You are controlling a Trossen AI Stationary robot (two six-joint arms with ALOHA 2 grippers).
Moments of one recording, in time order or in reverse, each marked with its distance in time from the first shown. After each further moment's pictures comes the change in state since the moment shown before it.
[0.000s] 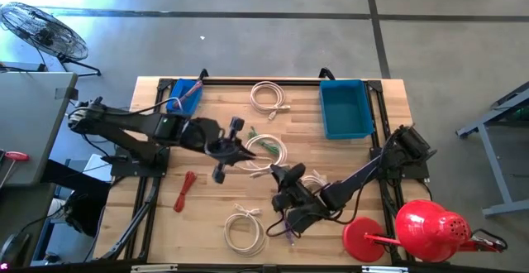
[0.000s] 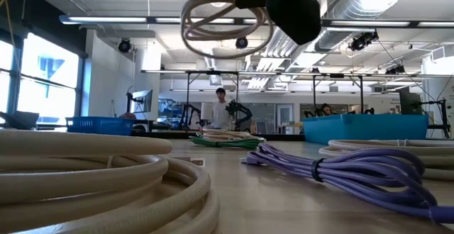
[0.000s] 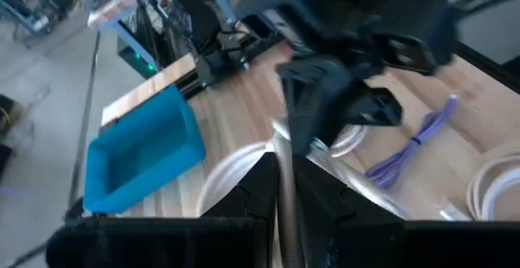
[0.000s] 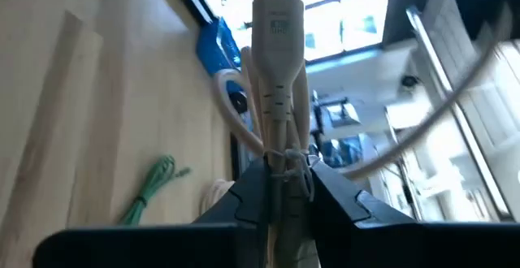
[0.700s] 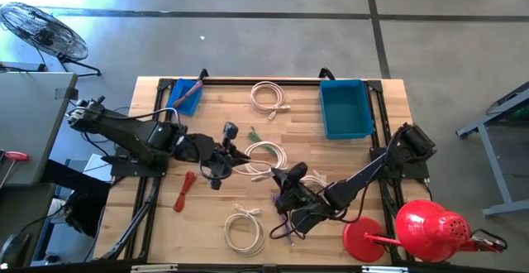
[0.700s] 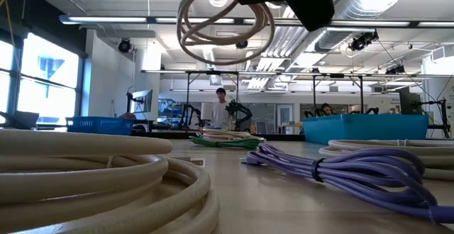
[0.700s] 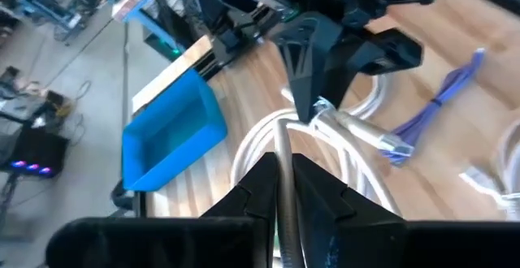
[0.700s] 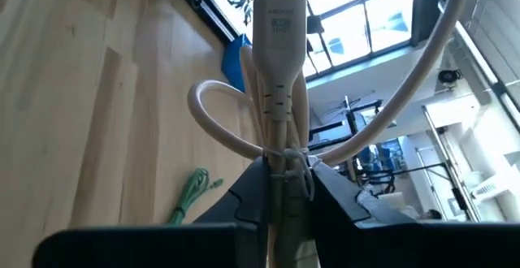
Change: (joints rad) left arm -0.101 0.010 0.006 -0.082 -0.227 0.037; right arm 0.016 -0.049 -0.006 -0.056 -0.095 0.109
